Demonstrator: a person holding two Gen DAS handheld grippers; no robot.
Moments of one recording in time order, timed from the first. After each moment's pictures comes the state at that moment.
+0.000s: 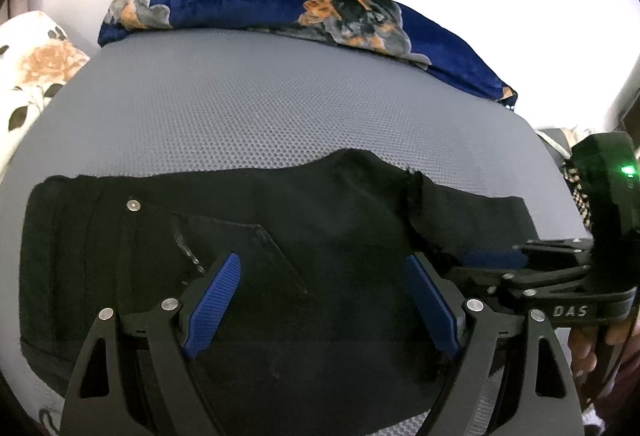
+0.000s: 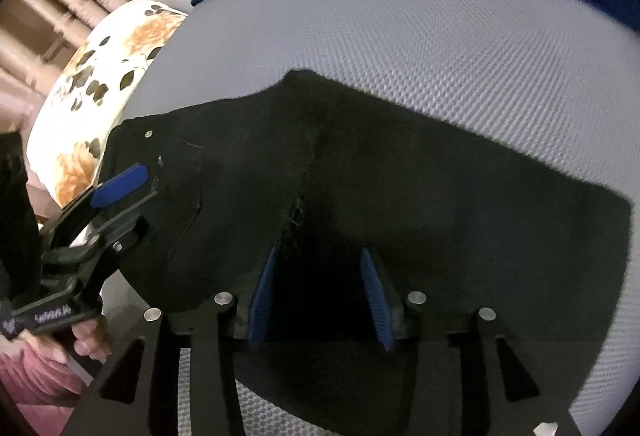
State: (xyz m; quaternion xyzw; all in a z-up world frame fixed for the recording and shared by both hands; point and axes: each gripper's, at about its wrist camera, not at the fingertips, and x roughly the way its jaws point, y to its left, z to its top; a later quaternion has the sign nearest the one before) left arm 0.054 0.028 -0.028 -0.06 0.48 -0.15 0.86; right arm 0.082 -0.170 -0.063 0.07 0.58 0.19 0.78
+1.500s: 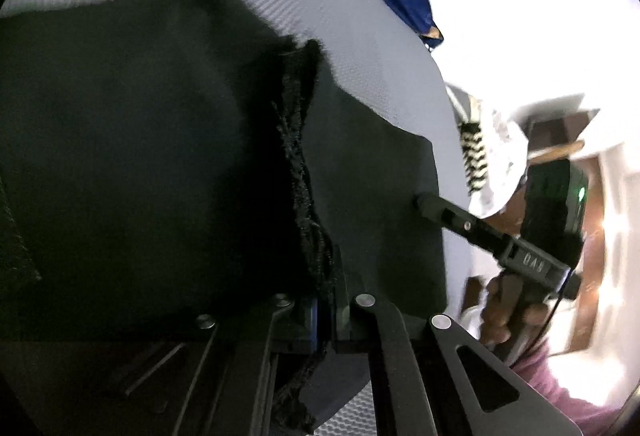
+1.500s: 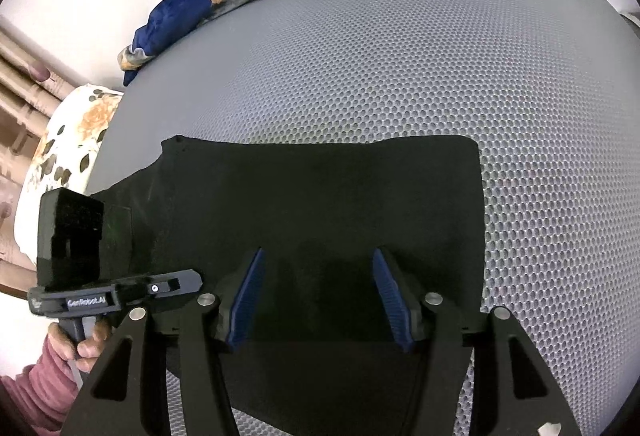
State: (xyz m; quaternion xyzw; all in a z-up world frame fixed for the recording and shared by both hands) left arm 0.091 -0.054 -0.096 -0.21 0.61 -0.34 0.68; right arm 0.061 -0.291 -0.070 0.17 0.56 0.08 0.81
